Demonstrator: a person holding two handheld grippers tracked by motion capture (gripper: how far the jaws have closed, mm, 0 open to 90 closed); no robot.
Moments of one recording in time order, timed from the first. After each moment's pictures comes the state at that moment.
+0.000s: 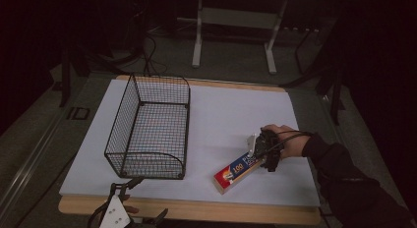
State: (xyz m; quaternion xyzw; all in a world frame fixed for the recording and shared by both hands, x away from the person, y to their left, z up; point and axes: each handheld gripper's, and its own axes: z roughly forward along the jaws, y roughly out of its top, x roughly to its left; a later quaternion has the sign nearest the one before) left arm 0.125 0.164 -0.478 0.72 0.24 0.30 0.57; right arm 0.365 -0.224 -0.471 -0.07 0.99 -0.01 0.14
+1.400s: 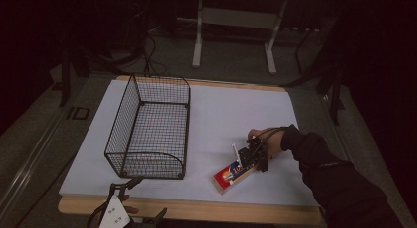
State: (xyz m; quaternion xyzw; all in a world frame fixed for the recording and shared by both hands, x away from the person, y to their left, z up) left arm 0.125 0.165 -0.479 0.72 0.25 0.30 0.57; right arm 0.372 -0.186 -0.509 -0.19 0.97 -0.13 0.05
